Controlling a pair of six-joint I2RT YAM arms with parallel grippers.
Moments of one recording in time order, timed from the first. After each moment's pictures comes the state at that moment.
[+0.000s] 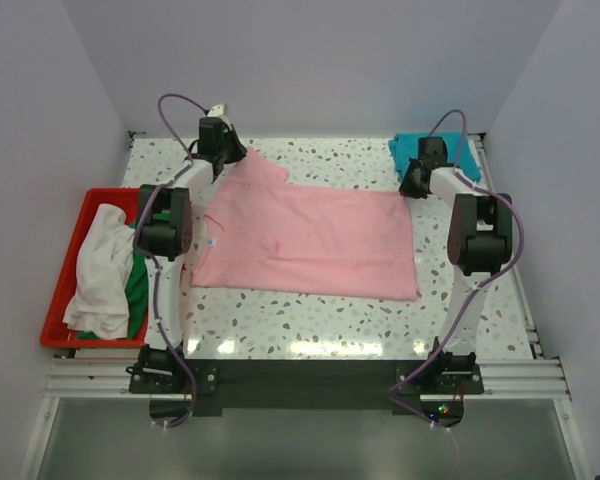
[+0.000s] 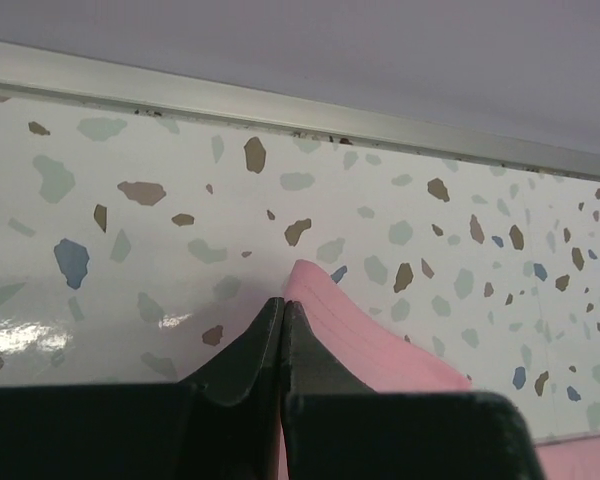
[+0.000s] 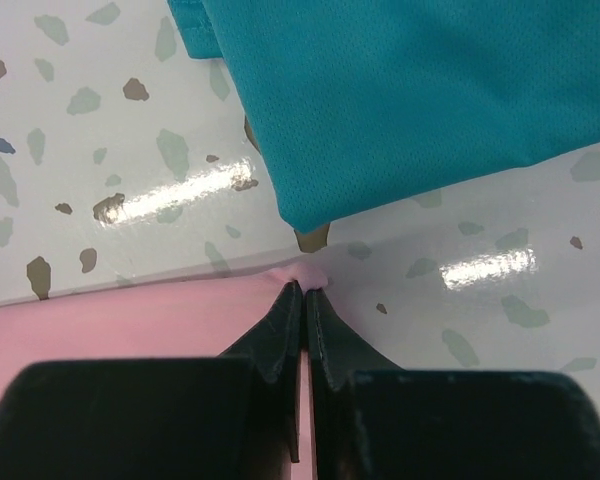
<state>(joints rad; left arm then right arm) -0.12 2.41 1.88 0.03 0.12 -0.40 0.01 2.14 1.57 -0.35 0.04 0.39</state>
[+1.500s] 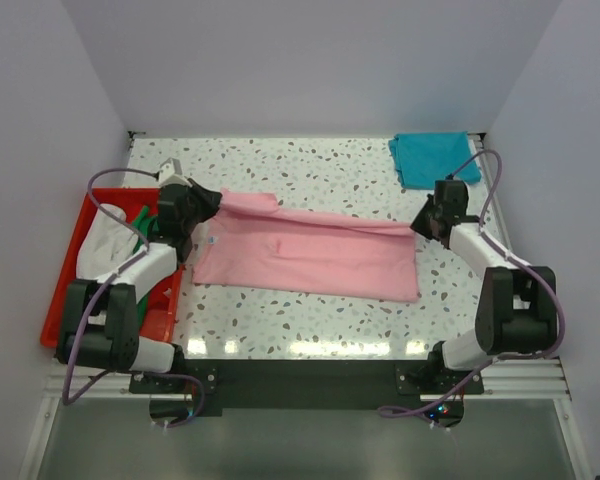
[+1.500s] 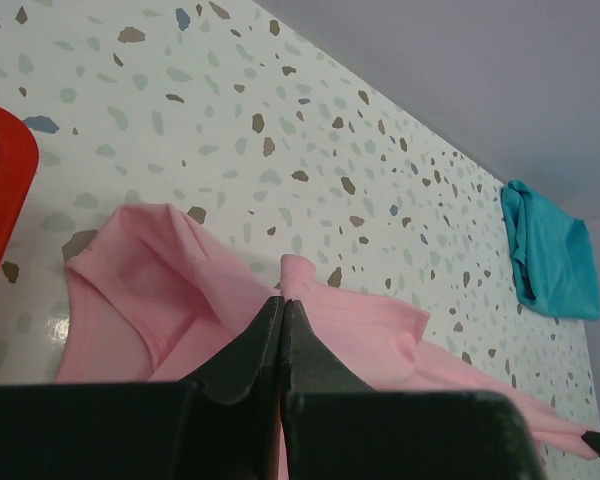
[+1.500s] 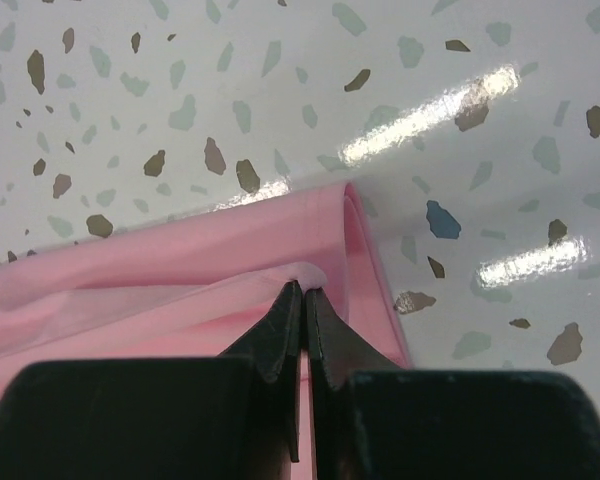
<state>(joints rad) -0.11 1.42 0.70 0.39 0.03 -0.69 0.01 1.51 0.90 -0.23 0.07 0.54</state>
